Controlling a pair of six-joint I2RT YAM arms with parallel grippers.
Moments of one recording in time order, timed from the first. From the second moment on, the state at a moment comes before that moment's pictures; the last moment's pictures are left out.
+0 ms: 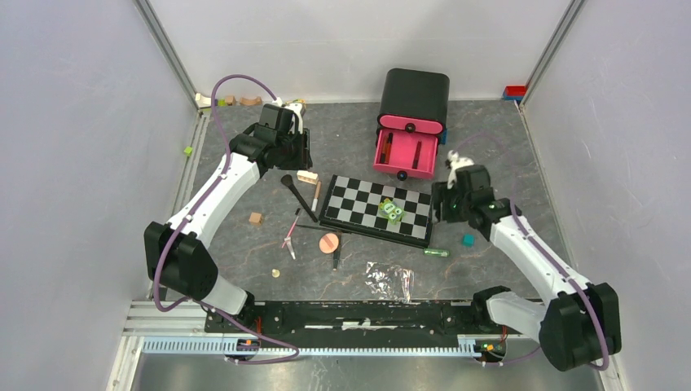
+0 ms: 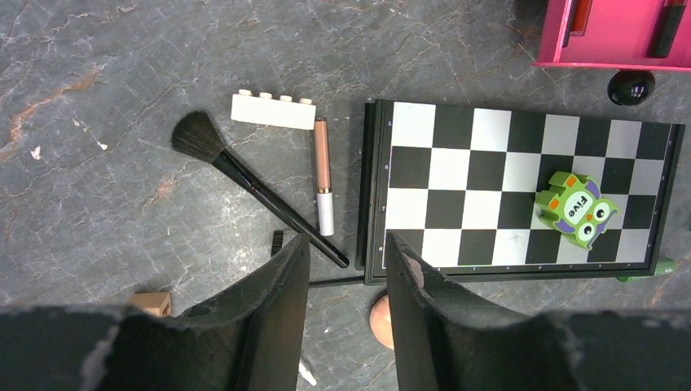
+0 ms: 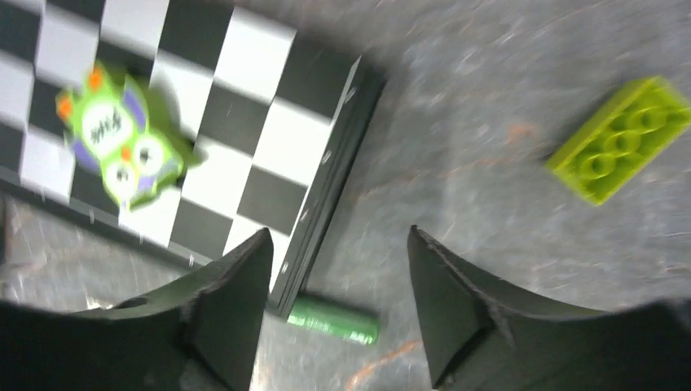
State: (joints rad) left arm -0.38 1.51 1.39 -0.70 0.02 -0.25; right arm 0.23 1.12 0.75 -0.45 0.00 0.21
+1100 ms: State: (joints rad) left arm -0.38 1.51 1.39 -0.70 0.03 -0.25; right arm 0.51 1.17 0.56 -0.56 0.03 0.13
